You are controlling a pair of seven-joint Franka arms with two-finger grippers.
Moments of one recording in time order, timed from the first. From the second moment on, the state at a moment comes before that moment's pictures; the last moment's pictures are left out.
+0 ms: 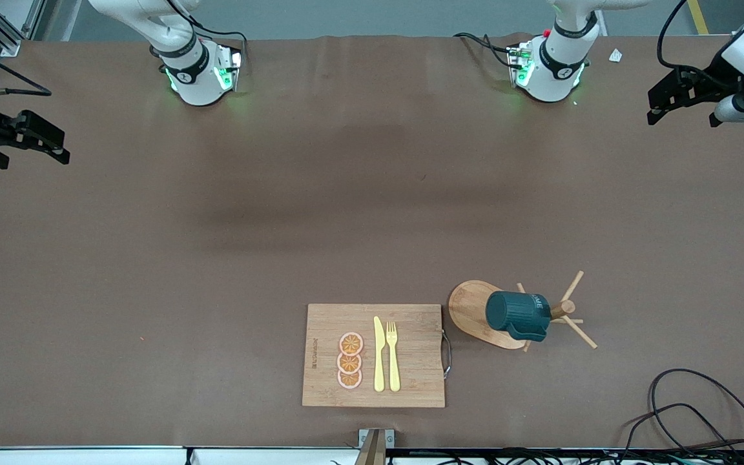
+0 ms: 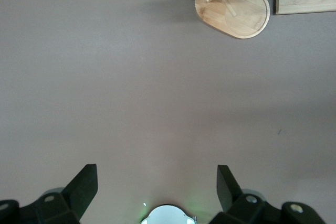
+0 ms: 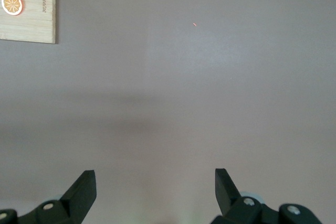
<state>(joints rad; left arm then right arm) -0.03 -0.16 -0.08 -1.65 0.00 1.45 -0.04 0.06 -0.01 -0.03 -1.48 0.00 1.46 -0.05</state>
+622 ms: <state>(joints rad) -0.03 -0.09 -0.08 -1.58 -0.01 1.47 -0.05 0.06 -0.01 -0.05 -1.48 -0.02 1.46 -0.07</state>
